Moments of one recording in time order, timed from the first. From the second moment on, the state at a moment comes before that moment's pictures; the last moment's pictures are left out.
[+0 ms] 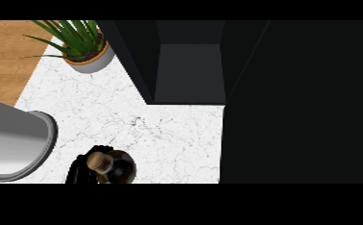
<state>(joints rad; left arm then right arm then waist) 0.11 0.04 0.09 -1.04 0.23 -0.39 -0.74 0.10 -0.05 -0.04 -2.33 -0.22 0.26 0.36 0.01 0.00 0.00</state>
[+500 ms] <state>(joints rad) 0.27 0.00 -0.10 -1.56 0.35 -0.25 -0.44 0.11 -0.05 -0.04 -2.33 -0.22 0.27 0.35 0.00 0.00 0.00</state>
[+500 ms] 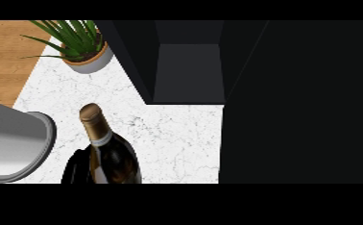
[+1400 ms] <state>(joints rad) -0.11 0.00 -0.27 -1.66 0.35 0.23 -0.20 0.08 -0.05 -0.06 -2.31 -0.23 0.28 0.36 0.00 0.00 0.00</state>
